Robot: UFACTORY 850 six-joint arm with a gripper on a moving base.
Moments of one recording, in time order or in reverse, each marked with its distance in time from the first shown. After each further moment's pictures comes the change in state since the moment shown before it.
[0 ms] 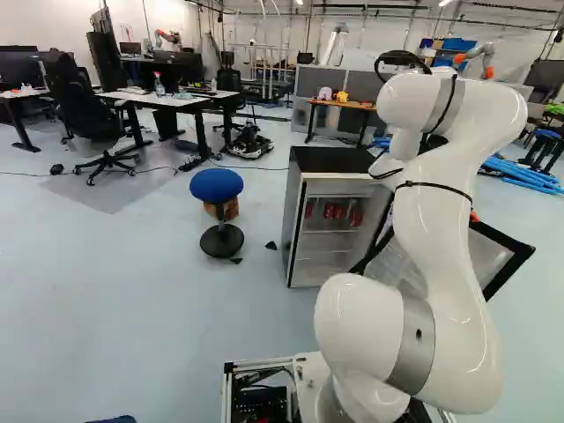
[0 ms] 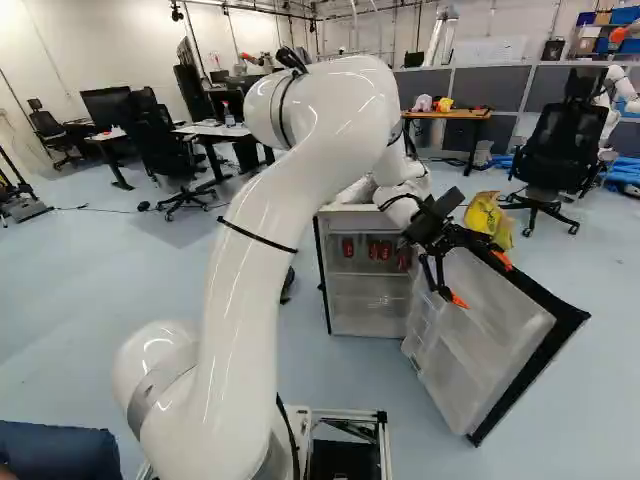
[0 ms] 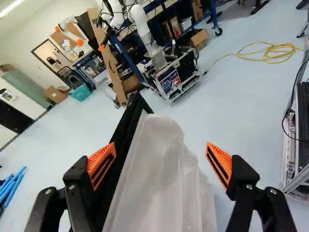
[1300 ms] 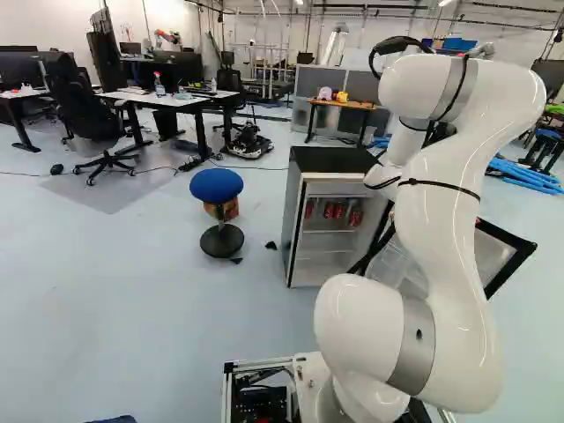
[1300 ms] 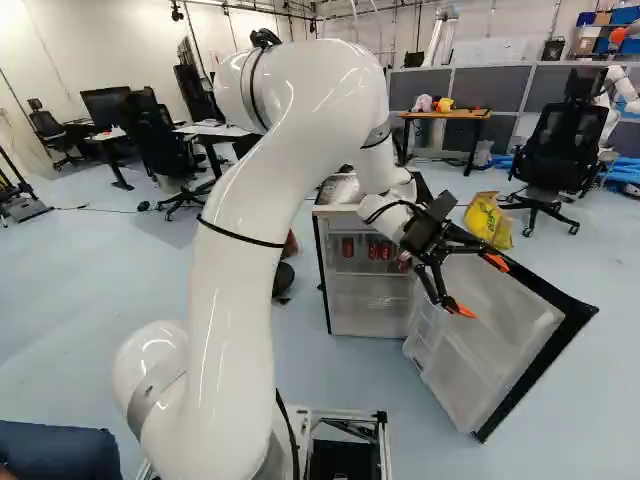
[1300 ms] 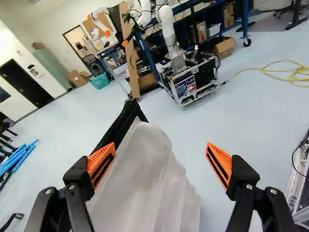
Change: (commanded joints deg) arm 1.7 7.6 15.4 -11.0 -1.8 0.0
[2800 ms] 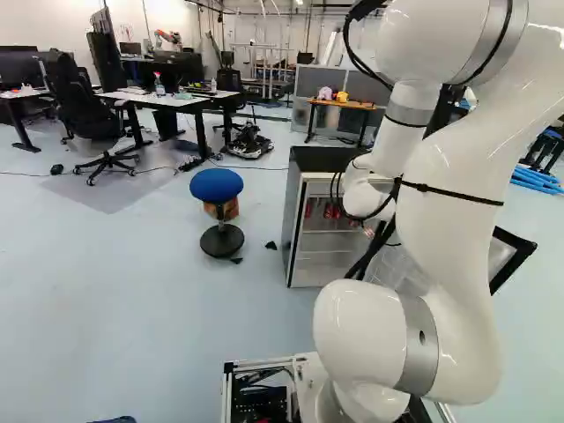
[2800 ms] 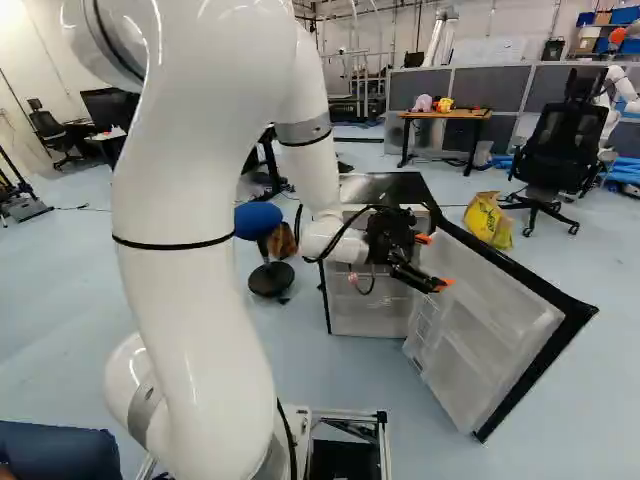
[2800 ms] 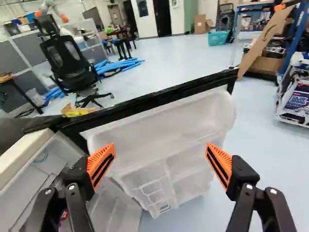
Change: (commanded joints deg) arm 8.7 18.7 30.0 -44.8 -12.4 0.0
